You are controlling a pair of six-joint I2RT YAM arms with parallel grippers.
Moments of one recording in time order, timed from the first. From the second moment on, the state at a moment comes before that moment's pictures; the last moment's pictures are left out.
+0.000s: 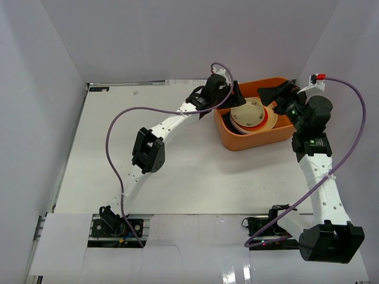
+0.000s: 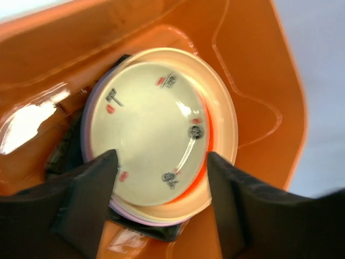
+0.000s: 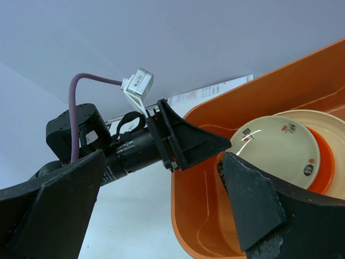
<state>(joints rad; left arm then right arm) -0.73 2.46 2.38 -0.34 0.11 -0.70 -0.02 1.03 1.02 0.01 -0.33 0.63</state>
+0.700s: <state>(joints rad) -0.74 1.48 1.61 -0.16 -0.02 -0.44 0.03 0.82 0.96 -0.01 -0.40 0.56</state>
